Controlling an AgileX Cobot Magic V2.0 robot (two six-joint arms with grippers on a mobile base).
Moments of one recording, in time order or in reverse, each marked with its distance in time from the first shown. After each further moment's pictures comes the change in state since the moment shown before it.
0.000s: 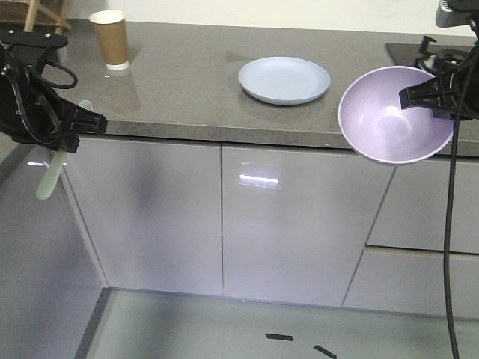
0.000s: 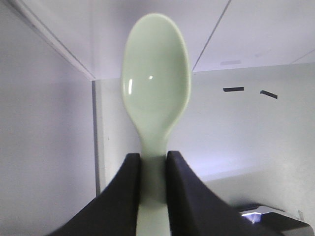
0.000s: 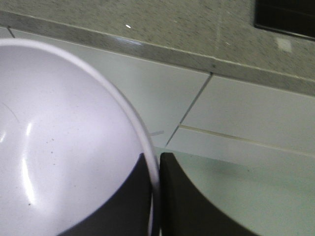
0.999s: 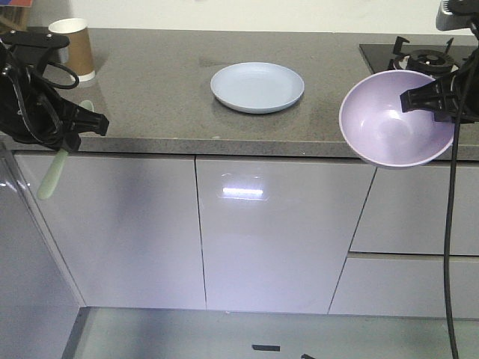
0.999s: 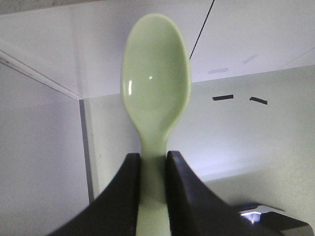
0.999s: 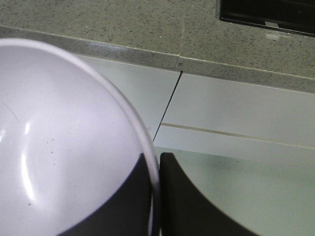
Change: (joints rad) left arm 0.001 0.000 0.000 0.000 0.001 0.000; right arm 0.004 0.000 0.000 0.000 0.022 0.001
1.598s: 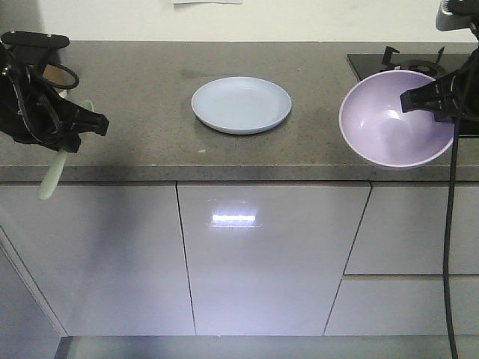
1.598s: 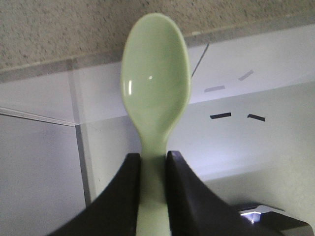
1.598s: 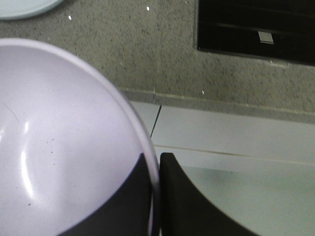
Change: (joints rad) left arm 0.000 0.000 0.000 0.000 0.000 0.000; right arm 0.000 0.000 0.000 0.000 0.001 0.000
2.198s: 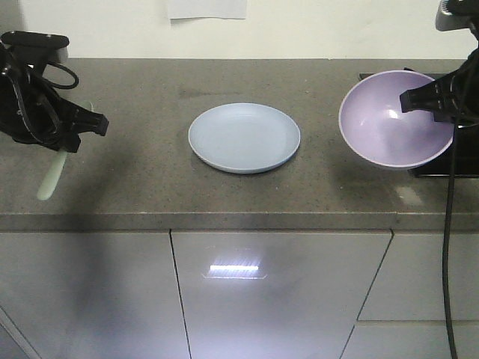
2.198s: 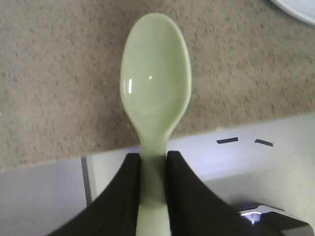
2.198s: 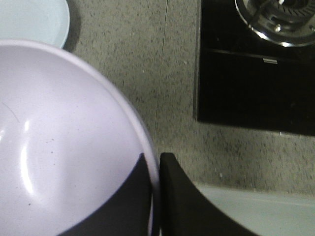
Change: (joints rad) left arm 0.000 0.000 0.000 0.000 0.000 0.000; right arm 0.000 0.000 0.000 0.001 0.000 0.000
